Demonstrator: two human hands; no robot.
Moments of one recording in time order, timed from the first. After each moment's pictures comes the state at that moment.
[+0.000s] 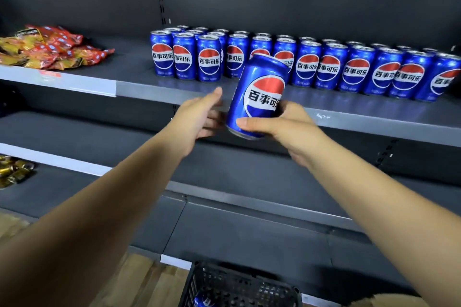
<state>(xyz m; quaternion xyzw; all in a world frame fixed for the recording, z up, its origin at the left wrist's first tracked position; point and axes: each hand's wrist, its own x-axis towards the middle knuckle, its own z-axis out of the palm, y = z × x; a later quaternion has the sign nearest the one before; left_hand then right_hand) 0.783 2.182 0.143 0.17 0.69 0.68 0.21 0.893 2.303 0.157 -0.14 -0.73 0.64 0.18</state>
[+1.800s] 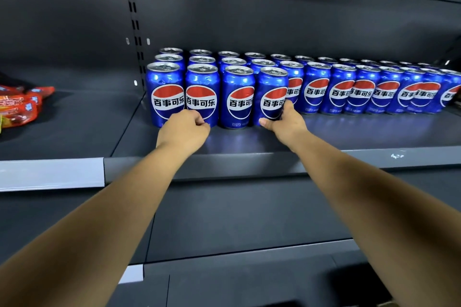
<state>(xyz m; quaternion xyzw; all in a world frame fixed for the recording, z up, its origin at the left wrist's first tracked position) 0.508 2.200 0.123 0.37 0.85 0.38 0.00 0.642 2.364 0.127 -0.40 -0.78 0.39 0.29</state>
